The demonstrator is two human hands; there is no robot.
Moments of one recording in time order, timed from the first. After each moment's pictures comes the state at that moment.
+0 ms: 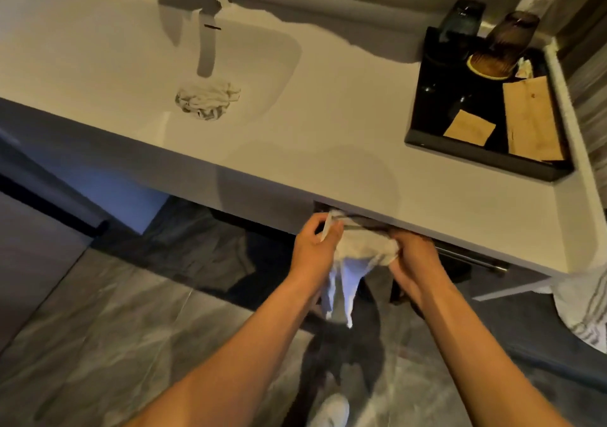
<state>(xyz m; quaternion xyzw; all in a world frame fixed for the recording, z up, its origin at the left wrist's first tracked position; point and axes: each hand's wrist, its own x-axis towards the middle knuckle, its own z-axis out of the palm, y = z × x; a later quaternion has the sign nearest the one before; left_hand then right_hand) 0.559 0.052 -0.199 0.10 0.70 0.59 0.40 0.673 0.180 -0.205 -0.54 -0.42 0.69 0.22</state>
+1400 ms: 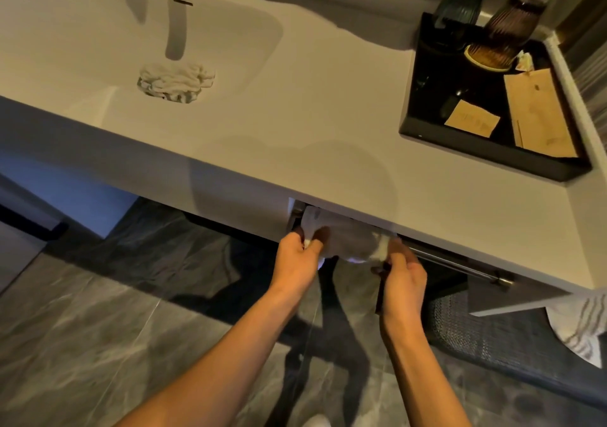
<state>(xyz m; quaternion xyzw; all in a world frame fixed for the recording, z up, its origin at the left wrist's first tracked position) 0.554 0.080 -0.253 0.06 0.77 0.52 0.36 0.675 0.151 -0.243 -0.55 -0.49 0.57 0.36</state>
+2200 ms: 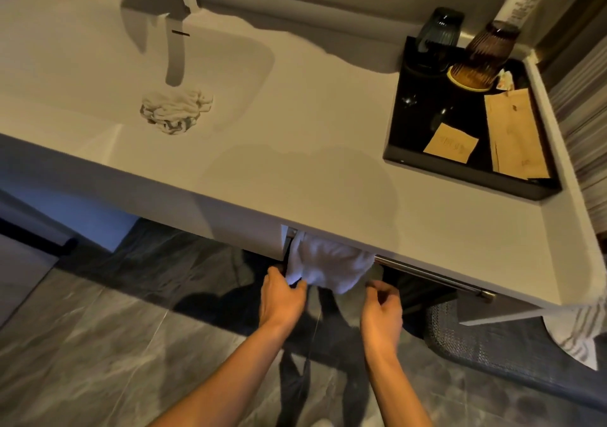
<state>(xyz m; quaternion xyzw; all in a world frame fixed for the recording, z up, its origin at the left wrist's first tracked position) 0.558 0.060 -0.260 0.07 0.86 0.35 0.37 0.685 0.134 -0.258 -0.66 -0.50 0.50 0.26</state>
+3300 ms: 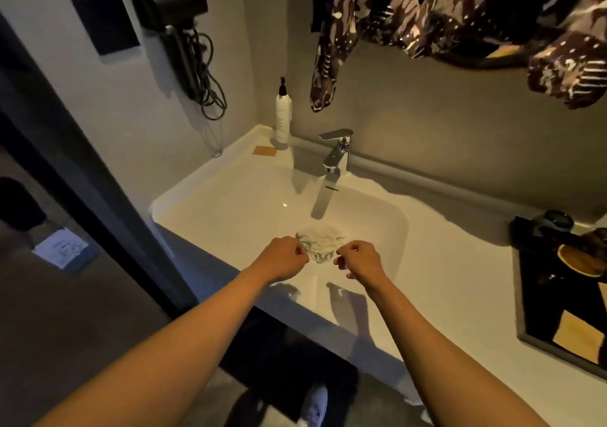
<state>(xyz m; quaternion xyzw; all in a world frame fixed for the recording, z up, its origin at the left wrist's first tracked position) 0.187 -0.052 0.022 0.32 0.88 0.24 0.26 0.296 0.098 -0.004 -0.42 -0.72 0.55 0.08</state>
